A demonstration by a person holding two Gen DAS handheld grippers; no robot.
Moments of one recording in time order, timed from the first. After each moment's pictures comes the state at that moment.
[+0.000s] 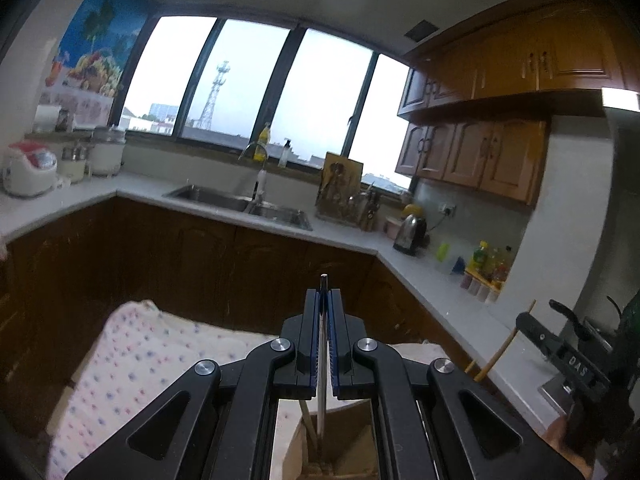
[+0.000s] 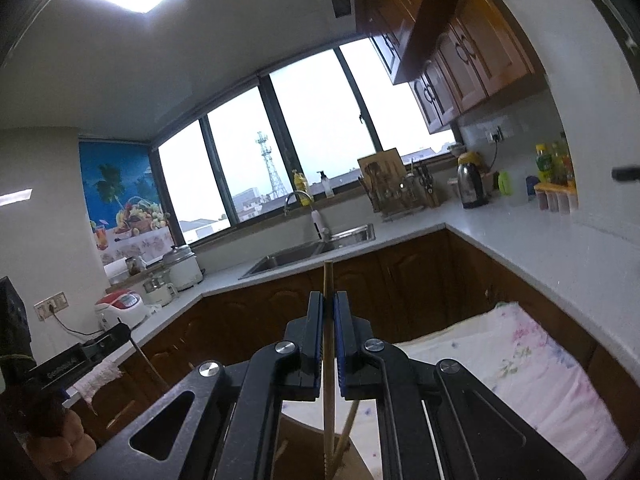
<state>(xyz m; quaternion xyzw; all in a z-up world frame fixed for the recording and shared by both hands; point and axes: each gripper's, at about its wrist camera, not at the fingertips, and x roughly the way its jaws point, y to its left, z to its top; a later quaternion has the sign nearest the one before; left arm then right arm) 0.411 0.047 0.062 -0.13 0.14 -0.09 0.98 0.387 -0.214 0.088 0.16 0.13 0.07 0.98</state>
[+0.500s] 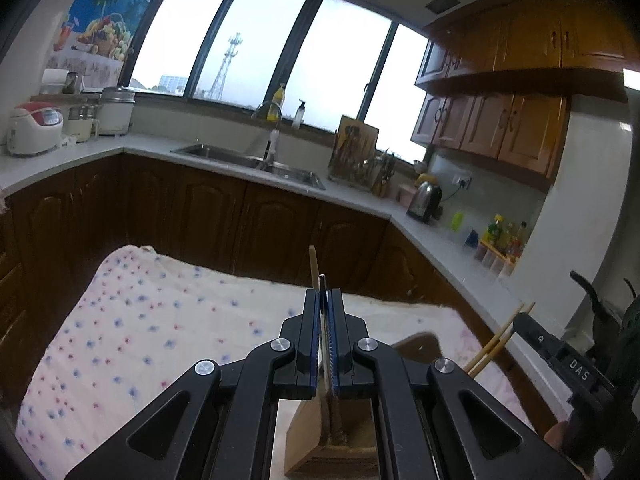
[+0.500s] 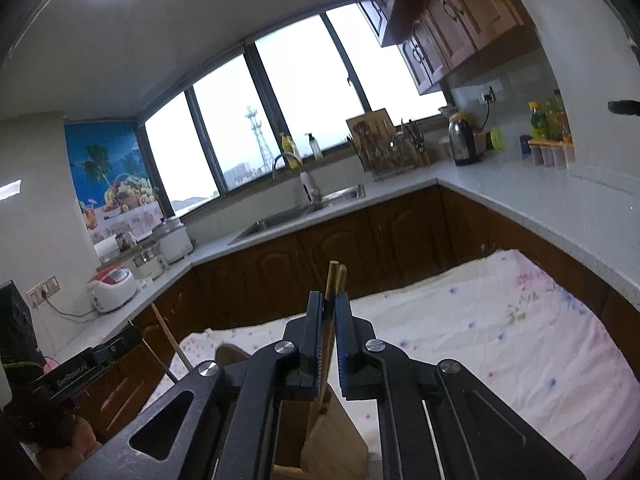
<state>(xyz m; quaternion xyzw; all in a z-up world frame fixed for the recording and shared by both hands) 0.455 0.025 0.002 -0.14 0.19 -0.08 0.97 0.400 -0.212 0.036 0.17 0.19 0.07 0.96</state>
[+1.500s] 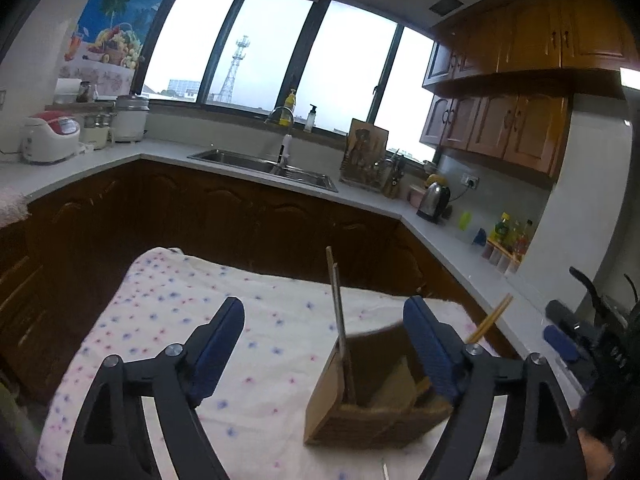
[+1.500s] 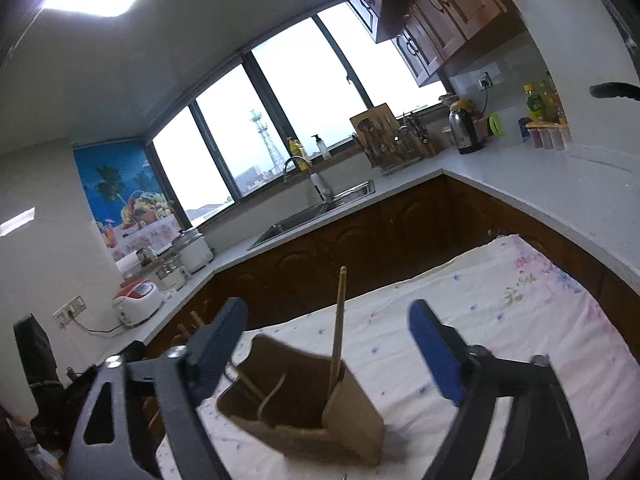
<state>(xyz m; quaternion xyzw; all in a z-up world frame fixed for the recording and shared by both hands) 0.375 0.051 0.032 -0.13 0.19 -0.05 0.97 0.346 -0.236 0.061 0.22 0.19 0.10 0.95</state>
